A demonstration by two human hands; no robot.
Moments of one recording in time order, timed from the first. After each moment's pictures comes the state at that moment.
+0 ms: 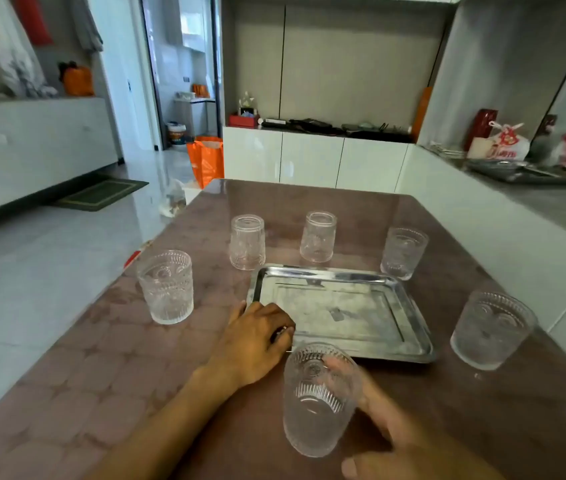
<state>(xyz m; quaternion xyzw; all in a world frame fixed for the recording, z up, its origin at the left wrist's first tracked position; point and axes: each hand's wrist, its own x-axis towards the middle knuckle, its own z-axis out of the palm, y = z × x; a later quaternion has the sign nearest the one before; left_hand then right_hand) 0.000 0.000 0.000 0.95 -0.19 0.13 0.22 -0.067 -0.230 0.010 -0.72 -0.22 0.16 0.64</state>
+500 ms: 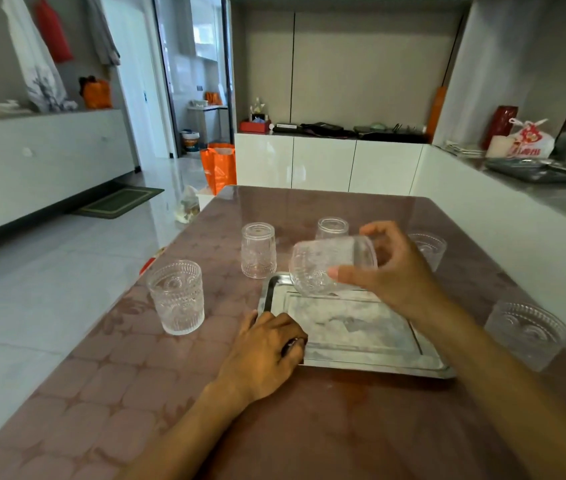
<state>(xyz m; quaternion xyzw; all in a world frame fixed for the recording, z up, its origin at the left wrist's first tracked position) 0.000 -0.001 -0.007 0.94 -0.20 0.15 0.22 0.020 -0.211 0.122 -0.86 -0.12 -0.13 0.48</state>
